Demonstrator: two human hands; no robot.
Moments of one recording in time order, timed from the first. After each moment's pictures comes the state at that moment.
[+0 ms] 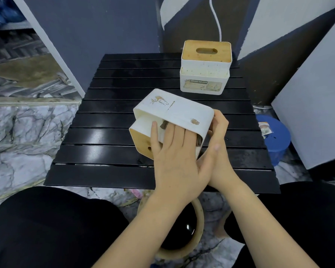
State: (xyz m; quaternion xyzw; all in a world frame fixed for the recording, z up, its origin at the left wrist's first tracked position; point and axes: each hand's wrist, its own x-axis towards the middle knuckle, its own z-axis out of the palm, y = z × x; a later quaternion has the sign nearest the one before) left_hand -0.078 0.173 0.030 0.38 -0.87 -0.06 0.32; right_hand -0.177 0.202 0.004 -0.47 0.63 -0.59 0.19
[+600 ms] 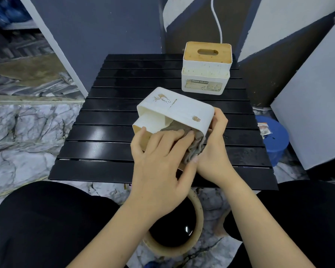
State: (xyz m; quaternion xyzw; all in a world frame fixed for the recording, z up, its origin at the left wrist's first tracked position) left_hand -0.022 0.175 0.042 0.32 -0.89 -0.05 0.32; right_hand -0.177 0.204 0.003 -0.49 0.61 -0.59 0.22
